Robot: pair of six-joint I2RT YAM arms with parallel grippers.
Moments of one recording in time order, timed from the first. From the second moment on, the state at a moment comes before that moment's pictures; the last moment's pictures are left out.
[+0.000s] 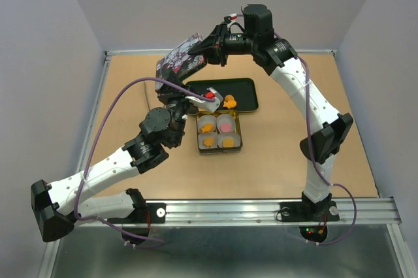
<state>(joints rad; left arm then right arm) -0.99 0.99 0.92 0.32 -0.77 1.21 0.56 1.94 2.24 -0.52 -0.80 1.44</state>
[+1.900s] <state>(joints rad) -0.82 1.06 1.38 -0.34 -0.69 0.15 0.20 1.56 1.57 -0.50 -0.75 1.04</state>
